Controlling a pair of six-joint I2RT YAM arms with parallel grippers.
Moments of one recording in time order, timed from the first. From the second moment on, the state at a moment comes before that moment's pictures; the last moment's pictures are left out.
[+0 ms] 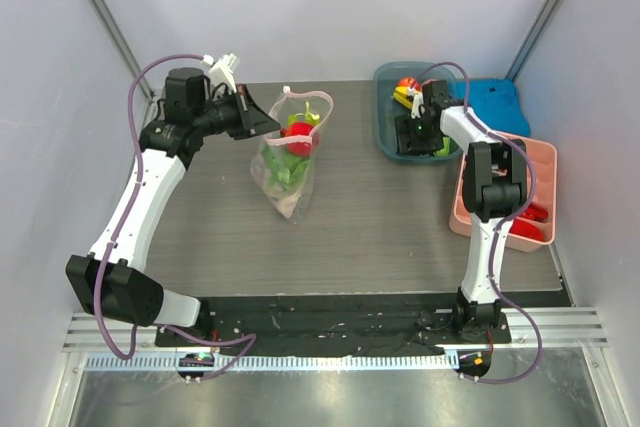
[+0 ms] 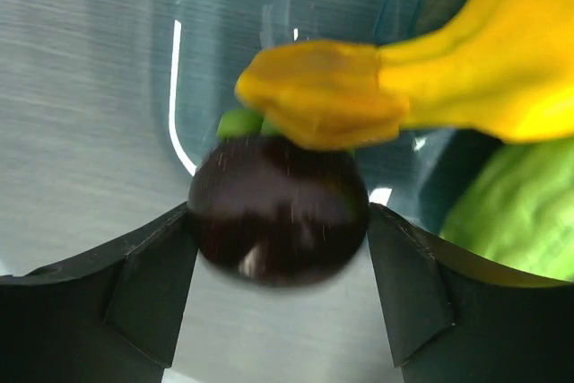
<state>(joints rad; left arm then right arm) -0.21 1.40 1.47 -0.52 0.65 -0.47 0.09 2.14 1.70 -0.65 -0.16 -0.05</state>
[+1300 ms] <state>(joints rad) -0.21 1.40 1.47 -0.51 0.68 -0.47 0.56 1.78 1.94 -0.42 -0.62 0.07</state>
